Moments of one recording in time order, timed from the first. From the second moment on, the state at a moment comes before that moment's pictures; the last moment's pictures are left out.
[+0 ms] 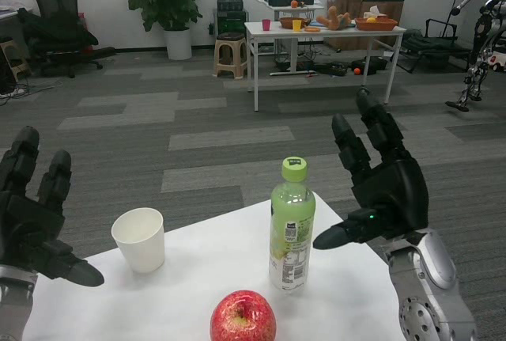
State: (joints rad) left arm -0.63 0.26 -0.33 0.50 -0.81 -0.49 -0.14; right arm 0.13 -0.20 -0.54 -0.41 0.67 -0.18 0.24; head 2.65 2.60
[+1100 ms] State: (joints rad) left arm -0.65 0.28 -0.34 0.51 -0.81 -0.49 -0.14; right arm 0.12 -0.22 -0.55 -0.42 0.73 -0.12 0.27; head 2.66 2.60
